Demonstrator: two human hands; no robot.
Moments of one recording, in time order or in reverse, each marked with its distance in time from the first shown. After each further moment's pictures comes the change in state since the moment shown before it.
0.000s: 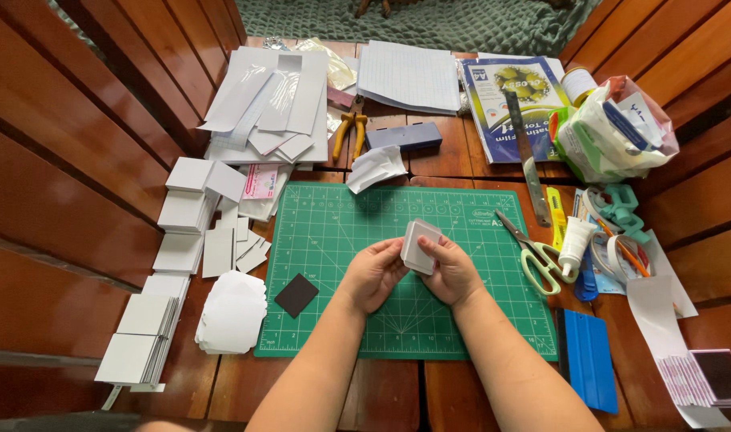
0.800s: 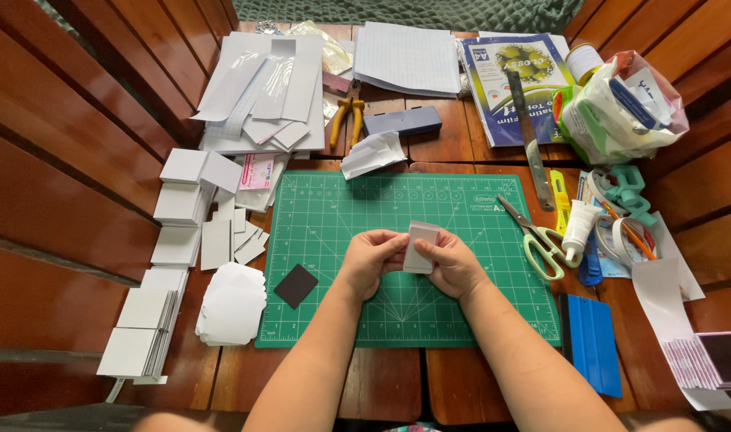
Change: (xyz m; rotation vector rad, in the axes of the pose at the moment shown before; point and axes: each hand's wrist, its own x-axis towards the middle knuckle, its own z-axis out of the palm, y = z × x) left_hand -0.016 0.012 0.014 0.313 0.100 0.076; right_hand -0.014 0.006 -0.007 -0.090 -0.117 -0.051
